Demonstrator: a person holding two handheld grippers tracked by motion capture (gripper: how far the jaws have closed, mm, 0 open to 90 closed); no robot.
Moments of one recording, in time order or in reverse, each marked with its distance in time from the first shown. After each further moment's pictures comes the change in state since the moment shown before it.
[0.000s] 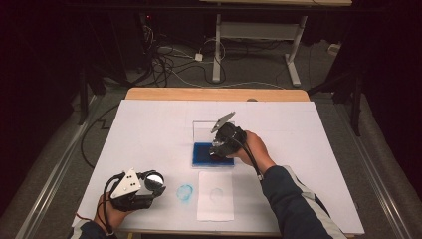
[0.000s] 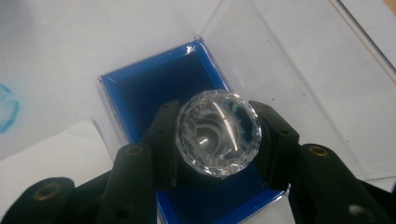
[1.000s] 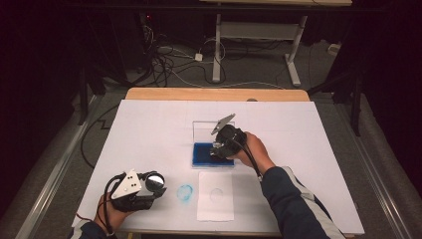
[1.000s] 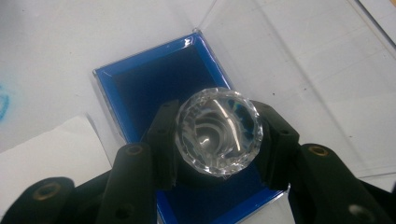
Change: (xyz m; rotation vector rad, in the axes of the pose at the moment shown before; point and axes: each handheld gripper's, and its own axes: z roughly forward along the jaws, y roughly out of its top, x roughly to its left) left arm -0.001 0.000 0.001 0.002 -0.013 0.006; right arm 0.001 -0.004 0.003 0.002 -0.007 -0.004
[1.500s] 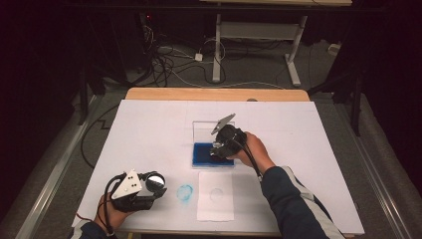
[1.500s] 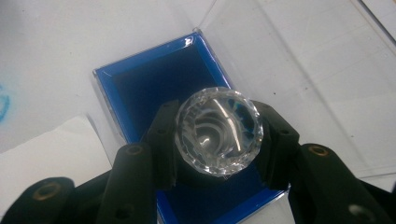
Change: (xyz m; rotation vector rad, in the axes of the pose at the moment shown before) left arm -0.001 0.000 0.000 -0.002 -0.004 0.001; right arm 0.000 0.000 0.000 0.004 0.005 0.008
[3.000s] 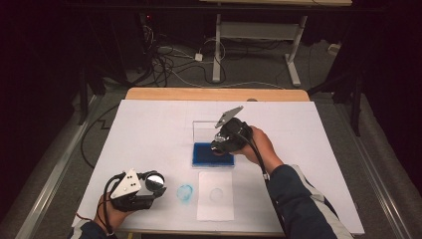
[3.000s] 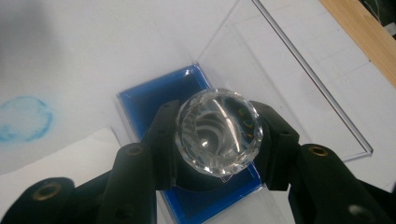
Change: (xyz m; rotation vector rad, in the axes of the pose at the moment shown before) left arm 0.001 0.001 -0.002 -0.007 0.004 -0.006; right arm 0.000 0.010 -0.040 -0.069 -0.015 -0.013
